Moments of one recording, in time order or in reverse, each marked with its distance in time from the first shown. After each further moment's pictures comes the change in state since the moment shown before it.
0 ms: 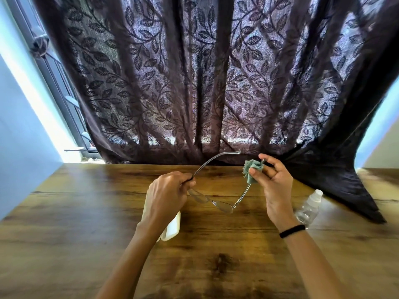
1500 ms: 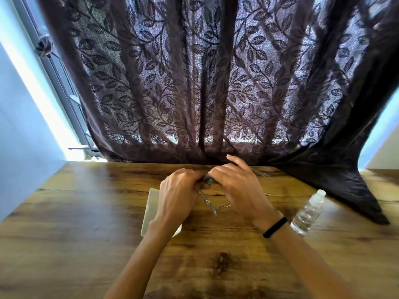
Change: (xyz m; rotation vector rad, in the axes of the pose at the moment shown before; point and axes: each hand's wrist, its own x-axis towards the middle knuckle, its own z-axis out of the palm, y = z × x) left_hand 0.003 0.030 -0.004 -0.001 -0.041 -0.009; right_hand -0.025 -0.020 0.051 -1.315 -0.543 -0.977
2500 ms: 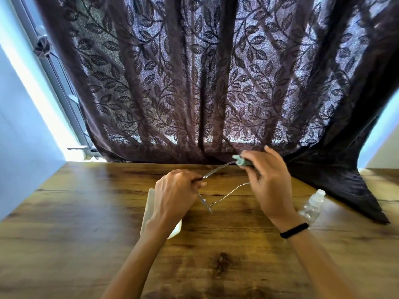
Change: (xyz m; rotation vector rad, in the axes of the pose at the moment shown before) left_hand 0.000 0.000 -0.004 0.012 0.021 -0.082; right_hand -0.014 0.020 -0.020 0.078 0.379 0.315
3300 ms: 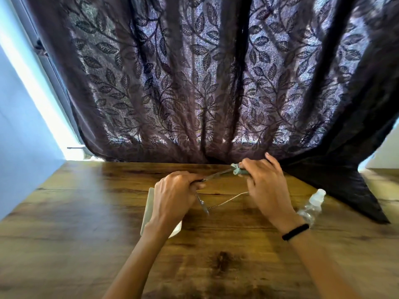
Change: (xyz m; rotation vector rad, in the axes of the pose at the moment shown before) left_hand -0.005 -0.004 0.000 -0.033 0.019 0.046; right_hand -0.007 0.005 0.003 -0.186 -0.295 0.029
